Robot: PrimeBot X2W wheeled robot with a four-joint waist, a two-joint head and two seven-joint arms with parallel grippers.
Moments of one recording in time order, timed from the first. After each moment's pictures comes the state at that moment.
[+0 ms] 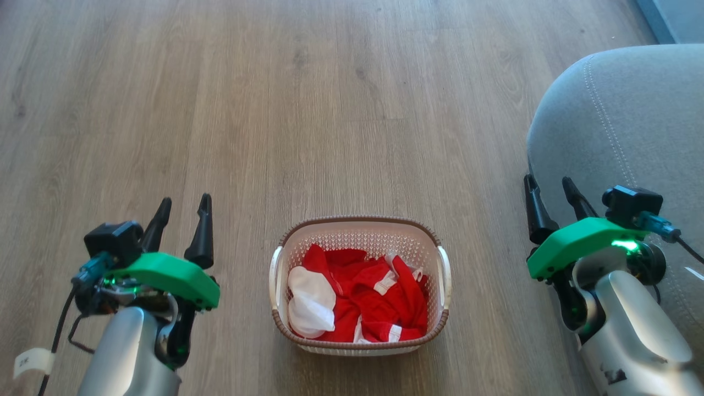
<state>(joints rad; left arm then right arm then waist) -0.25 0.10 -0.10 0.44 -0.38 -0.12 -0.18 -0.37 -0.17 0.22 0.49 0.58 0.12 -0.18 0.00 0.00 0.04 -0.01</state>
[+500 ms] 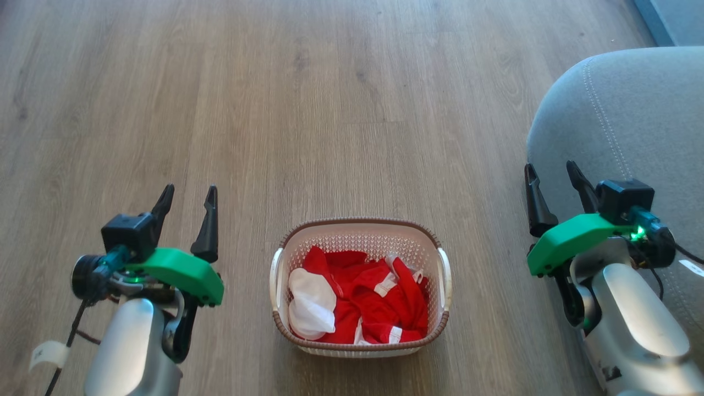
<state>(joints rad) -0.28 0.09 -0.10 0.45 -0.21 -0.12 -0.22 -0.39 -0.17 0.22 0.49 0.41 0.12 -0.23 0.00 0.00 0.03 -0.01</state>
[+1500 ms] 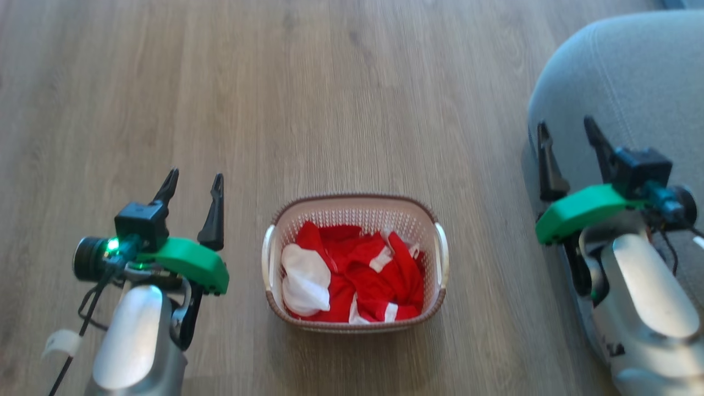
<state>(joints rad) -0.31 0.07 -0.09 0.46 -0.10 -0.12 -0.25 -0.43 -0.17 0.16 0.43 0.28 0.12 -0.25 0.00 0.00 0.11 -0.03</state>
